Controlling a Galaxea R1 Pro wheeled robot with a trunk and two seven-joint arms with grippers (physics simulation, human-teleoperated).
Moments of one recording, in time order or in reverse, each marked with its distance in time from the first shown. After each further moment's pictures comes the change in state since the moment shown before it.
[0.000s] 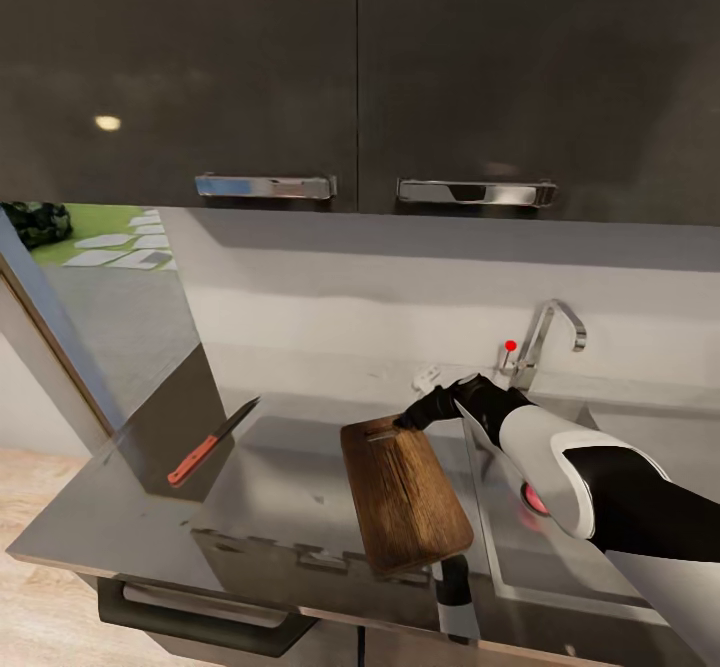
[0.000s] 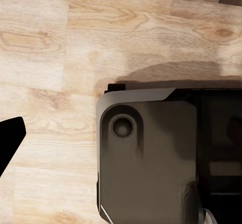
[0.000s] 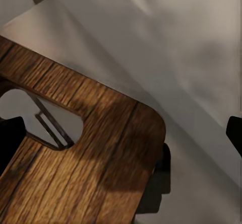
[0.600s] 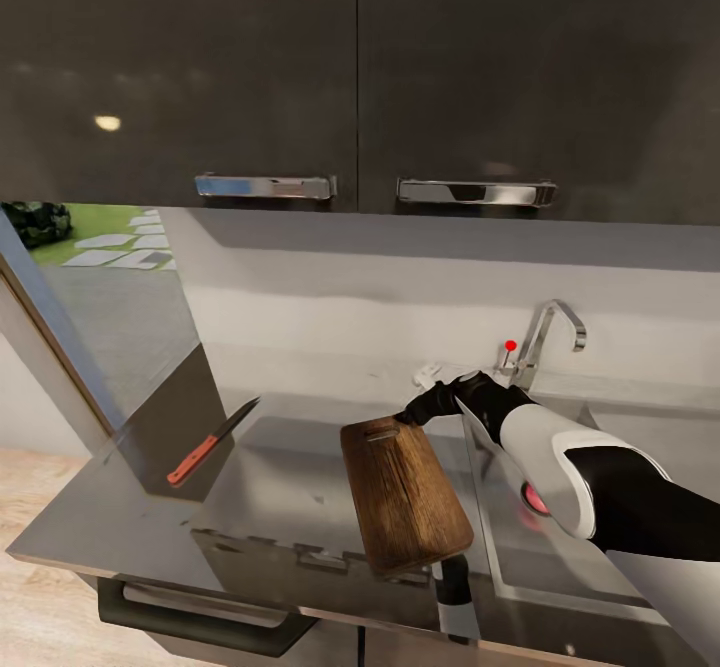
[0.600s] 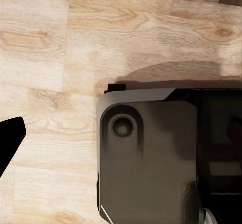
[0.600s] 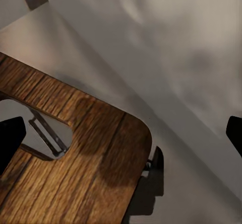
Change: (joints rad) left arm 0.000 0.000 0.000 0.000 0.000 0.000 0.000; right arm 0.000 -0.003 -0.003 -0.020 0.001 -0.009 -0.010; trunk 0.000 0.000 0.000
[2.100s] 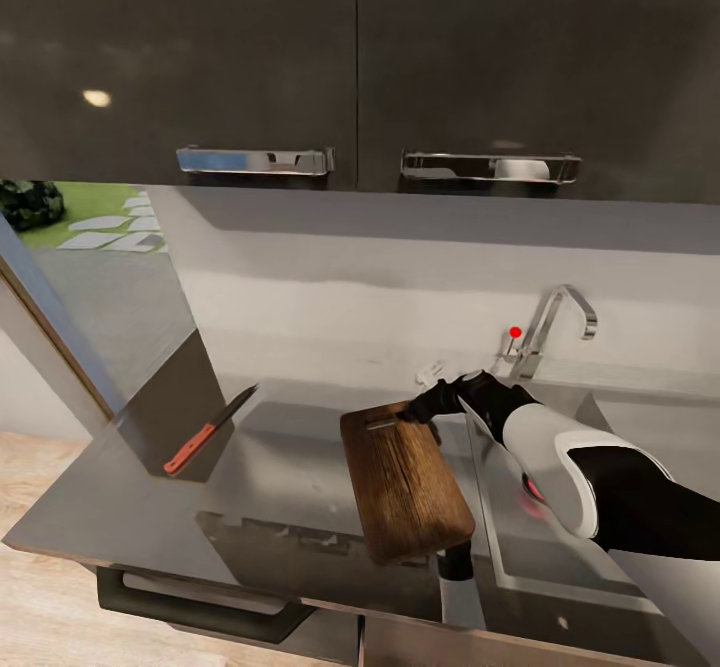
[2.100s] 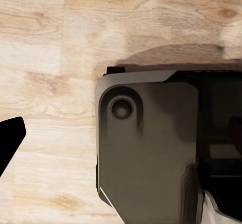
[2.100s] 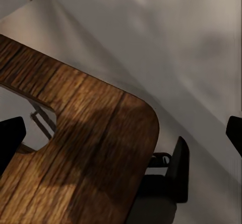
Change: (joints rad) left arm 0.000 -0.002 0.000 0.003 0.000 0.000 0.000; right arm 0.000 -0.009 -0.003 -0.004 -0.003 -0.016 0.001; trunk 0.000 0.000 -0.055
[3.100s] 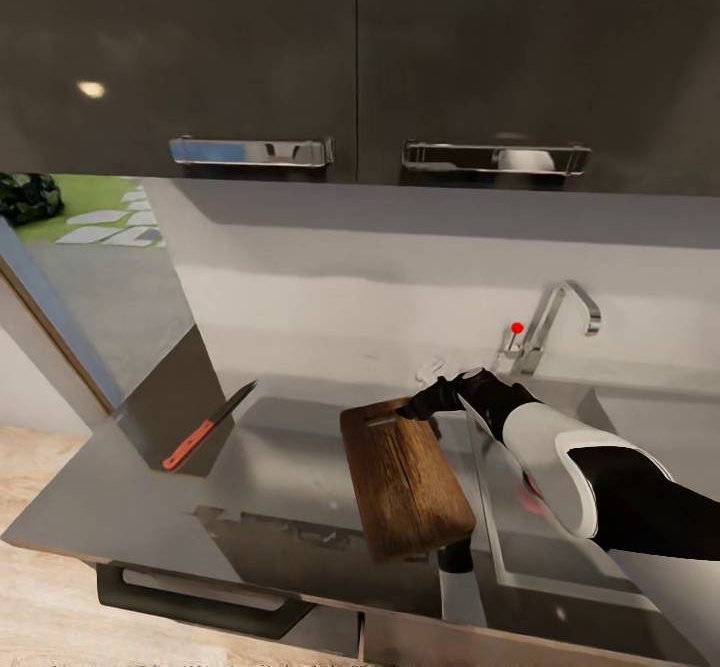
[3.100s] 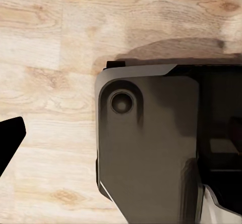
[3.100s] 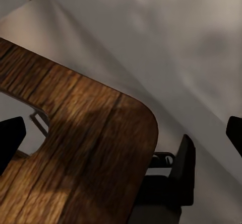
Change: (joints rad) left arm 0.000 0.000 0.000 0.001 0.000 0.000 0.000; right arm 0.000 0.000 -0.004 -0.015 0.000 0.001 -0.003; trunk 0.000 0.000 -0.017
